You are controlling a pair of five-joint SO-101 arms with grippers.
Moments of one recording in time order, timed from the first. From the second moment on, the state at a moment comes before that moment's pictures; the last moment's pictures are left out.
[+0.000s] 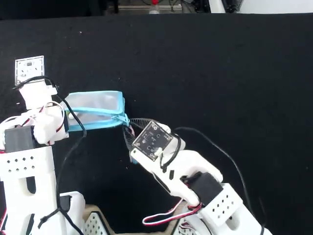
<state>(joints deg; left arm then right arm) -15.9 -47.9 31.9 79.3 -1.5 -40.0 -76.0 72.4 35.4 16.3</state>
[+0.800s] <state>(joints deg) -15.9 -47.9 31.9 79.3 -1.5 -40.0 -76.2 77.5 27.8 5.8</state>
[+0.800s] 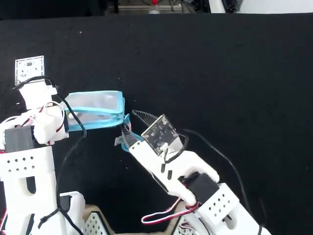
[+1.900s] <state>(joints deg) -15.9 -47.8 31.9 79.3 -1.5 -42.7 -58.1 67.1 32.7 18.3</state>
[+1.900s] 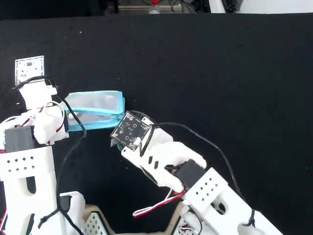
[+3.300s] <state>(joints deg) -15.8 -47.9 31.9 79.3 -1.5 -36.0 -58.1 58.7 40.0 21.1</state>
